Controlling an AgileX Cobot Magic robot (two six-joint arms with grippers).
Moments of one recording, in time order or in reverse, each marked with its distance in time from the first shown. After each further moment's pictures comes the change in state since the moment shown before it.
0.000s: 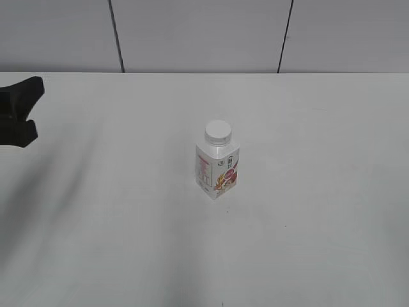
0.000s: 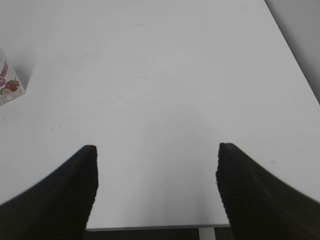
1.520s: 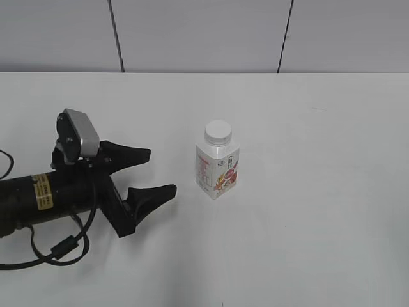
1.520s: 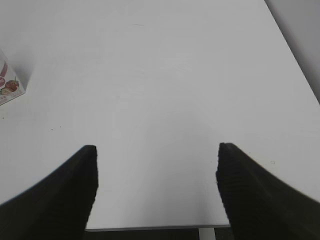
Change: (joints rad) left arm 0.000 0.855 -0.190 0.793 -0.560 -0.246; right arm 0.000 0.000 0.000 0.000 0.000 0.000
